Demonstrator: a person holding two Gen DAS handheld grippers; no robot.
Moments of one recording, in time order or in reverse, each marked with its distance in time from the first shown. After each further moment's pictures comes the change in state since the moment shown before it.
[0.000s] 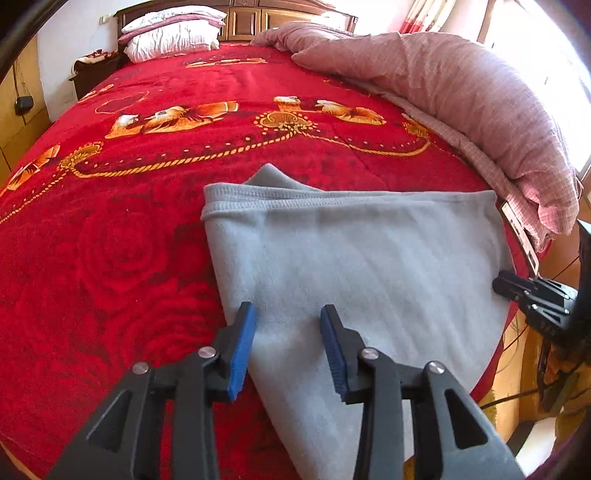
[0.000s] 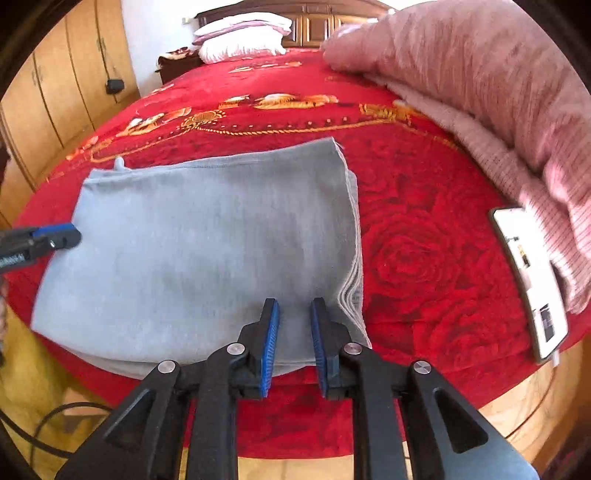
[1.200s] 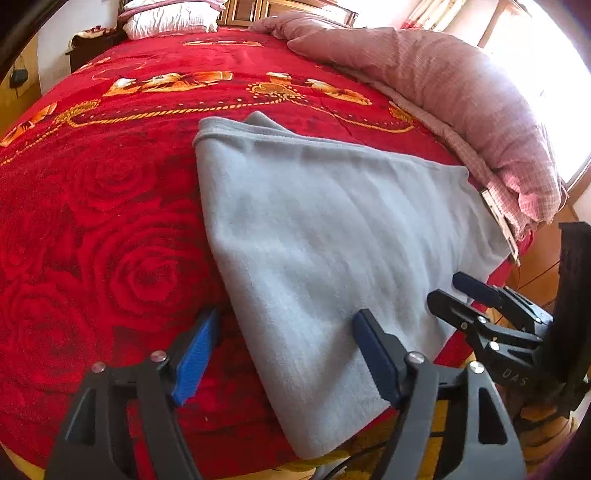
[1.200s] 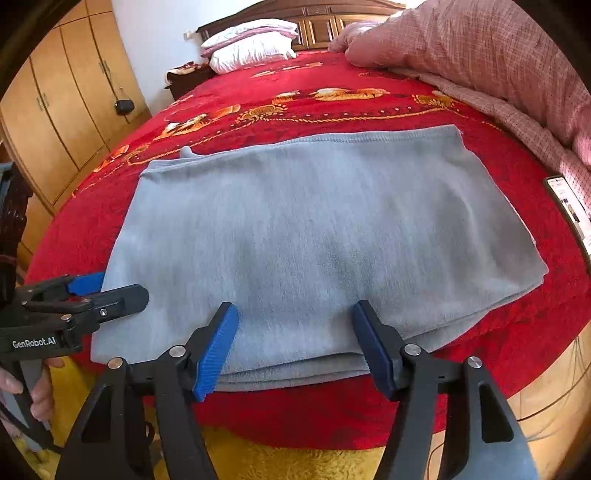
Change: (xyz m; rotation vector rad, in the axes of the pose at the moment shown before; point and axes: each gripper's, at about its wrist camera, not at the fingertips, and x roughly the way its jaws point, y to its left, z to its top) left arm -0.003 0.001 -0.041 -0.046 0.040 -0.095; right arm 0.002 0.081 -0.015 0.118 -0.031 0.133
